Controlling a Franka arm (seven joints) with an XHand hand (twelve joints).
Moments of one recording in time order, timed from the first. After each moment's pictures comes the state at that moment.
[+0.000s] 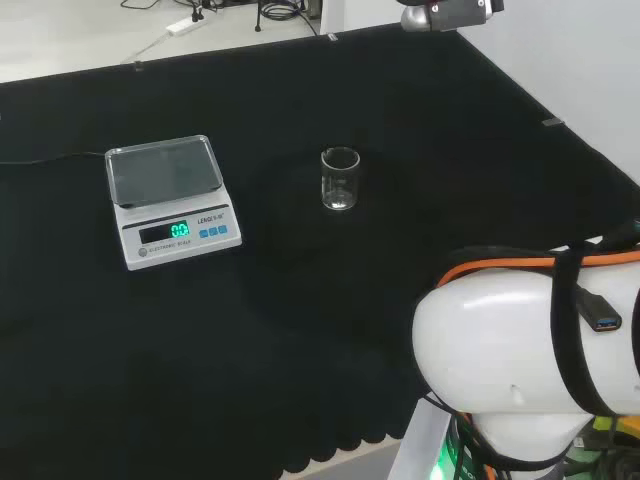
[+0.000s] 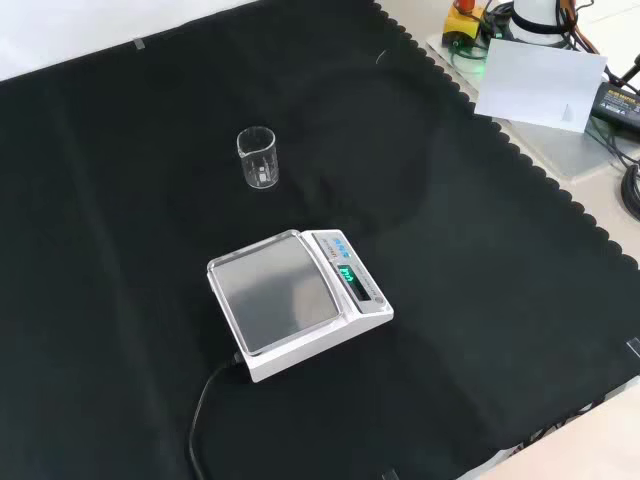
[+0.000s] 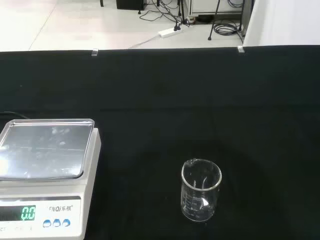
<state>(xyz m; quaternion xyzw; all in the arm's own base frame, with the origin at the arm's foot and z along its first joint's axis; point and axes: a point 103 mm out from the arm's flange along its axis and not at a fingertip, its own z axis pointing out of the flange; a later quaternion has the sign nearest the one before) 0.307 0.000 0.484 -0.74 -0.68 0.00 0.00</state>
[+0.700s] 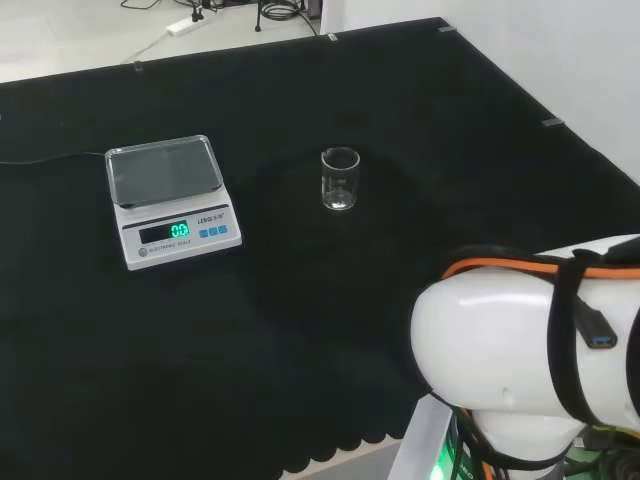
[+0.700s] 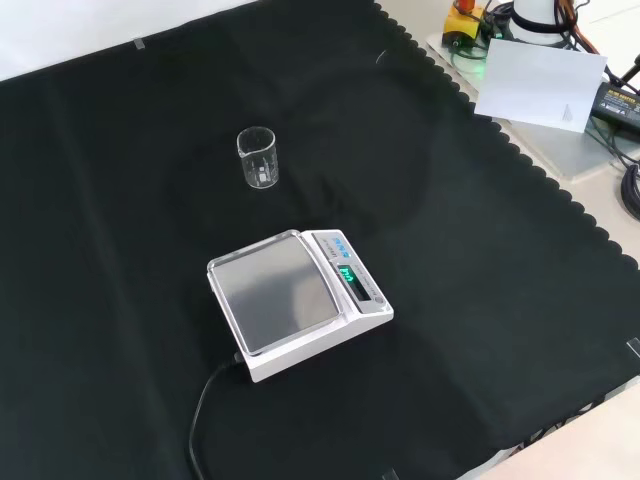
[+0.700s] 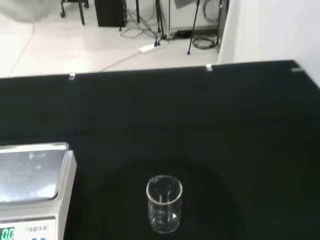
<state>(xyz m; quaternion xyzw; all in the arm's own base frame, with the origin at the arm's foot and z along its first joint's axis) 0.261 -0.051 0.542 -0.76 -0.65 -0.02 -0.01</state>
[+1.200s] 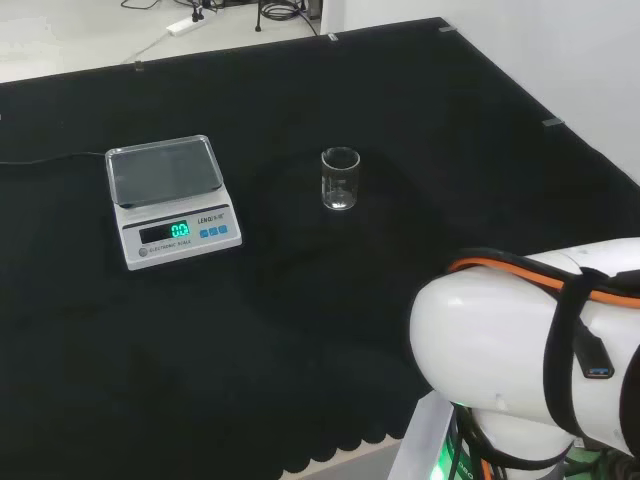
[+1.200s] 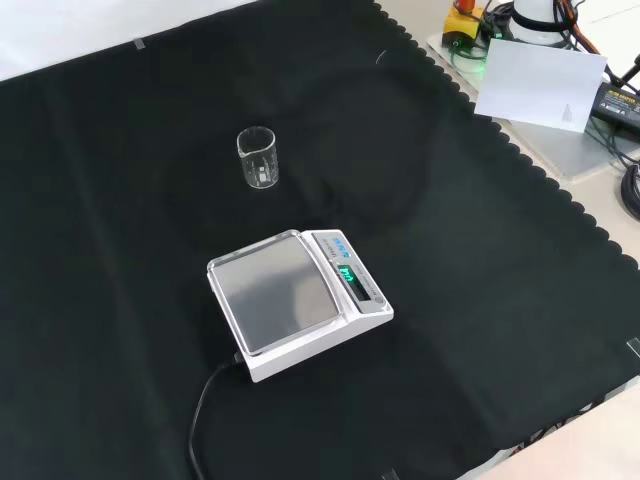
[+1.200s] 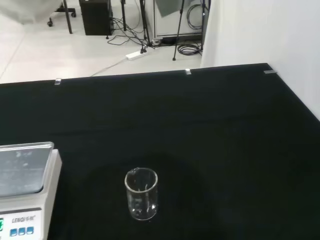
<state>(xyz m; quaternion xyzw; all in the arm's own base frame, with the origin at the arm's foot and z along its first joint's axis) 0.202 -0.079 0.563 -0.77 -0.64 -0.02 -0.01</state>
